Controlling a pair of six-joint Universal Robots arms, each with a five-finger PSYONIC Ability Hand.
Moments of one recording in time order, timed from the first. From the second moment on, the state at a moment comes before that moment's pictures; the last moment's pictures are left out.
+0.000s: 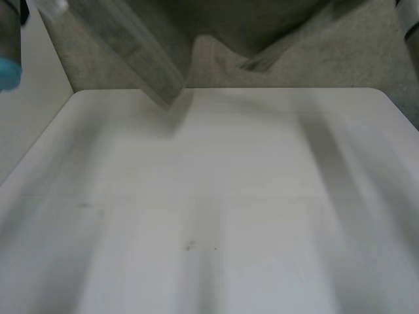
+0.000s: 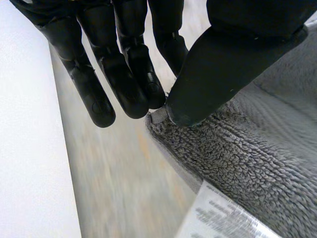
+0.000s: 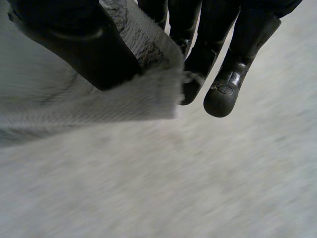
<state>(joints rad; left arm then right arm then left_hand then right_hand) 4.51 -2.13 -0.62 3.25 -1.63 3.13 1.79 -1.08 0.82 -0.25 1.33 2.58 1.20 1.22 1.21 1.22 1.03 1.34 1.33 1.34 1.34 1.18</state>
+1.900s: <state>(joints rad) 4.63 -1.50 -1.44 3.02 -1.35 3.27 1.56 -1.51 0.98 0.53 1.21 2.66 1.20 1.22 1.21 1.22 1.03 1.34 1.34 1.35 1.35 1.17</state>
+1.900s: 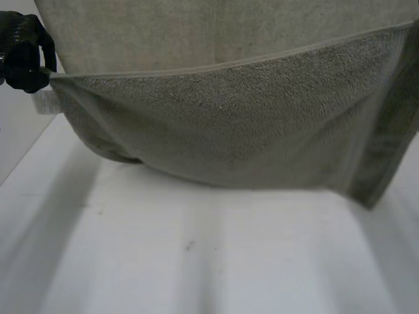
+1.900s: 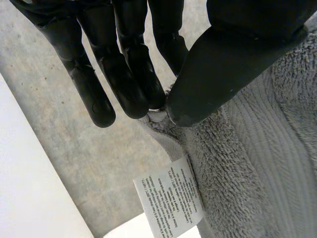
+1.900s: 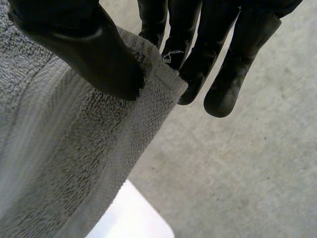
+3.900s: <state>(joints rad) 4.88 -1.52 -1.85 3.02 -1.03 3.51 1.47 -1.46 1.53 0.40 1.13 2.34 1.20 1.22 1.21 1.22 1.03 1.34 1.34 1.35 1.35 1.18</state>
